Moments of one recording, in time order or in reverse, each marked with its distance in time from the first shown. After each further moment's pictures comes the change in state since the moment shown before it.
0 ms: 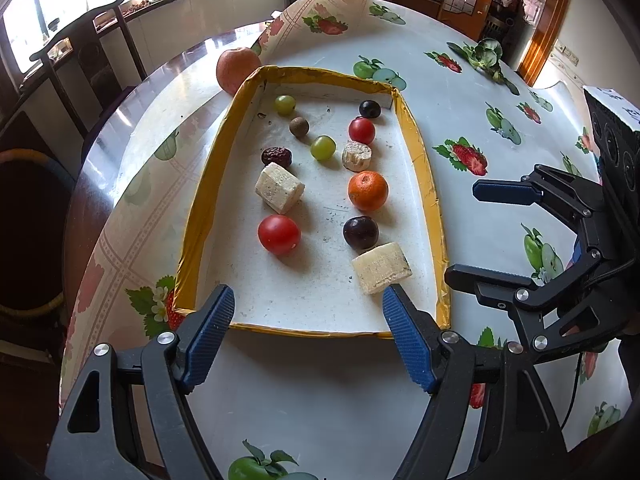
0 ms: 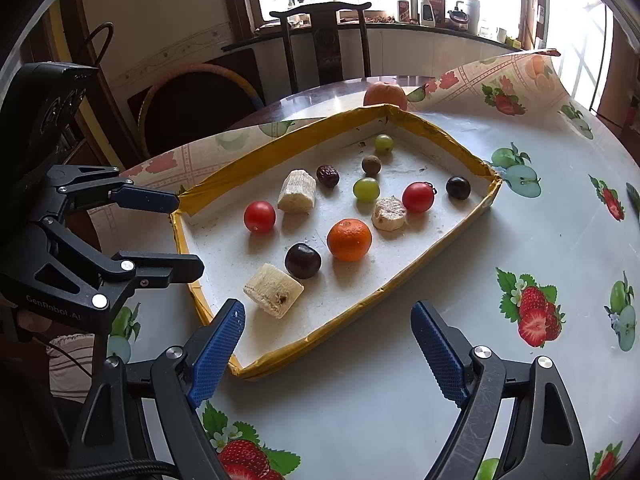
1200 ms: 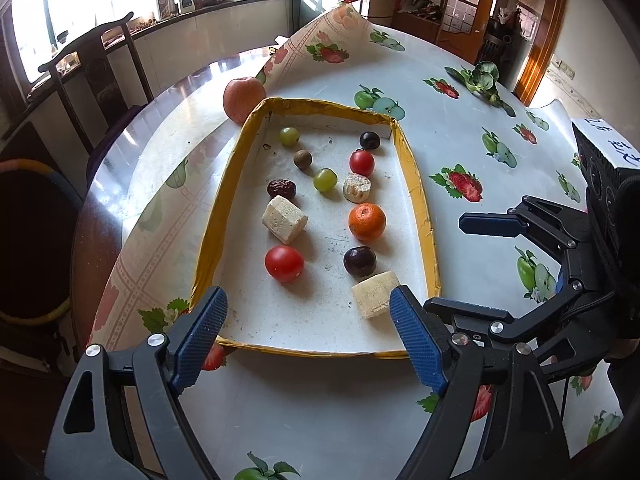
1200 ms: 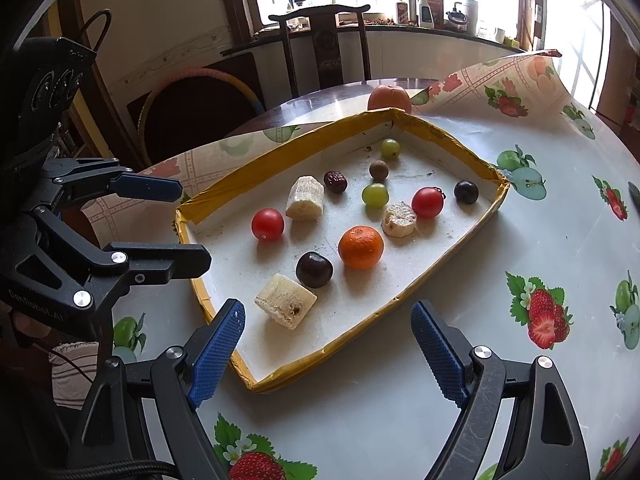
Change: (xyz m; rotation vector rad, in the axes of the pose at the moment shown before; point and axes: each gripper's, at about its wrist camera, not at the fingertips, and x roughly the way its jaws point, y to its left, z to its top) left arm -0.017 0.002 0.006 -0.007 -0.089 0.007; right arm 0.003 0.008 0.002 0.014 -0.015 0.005
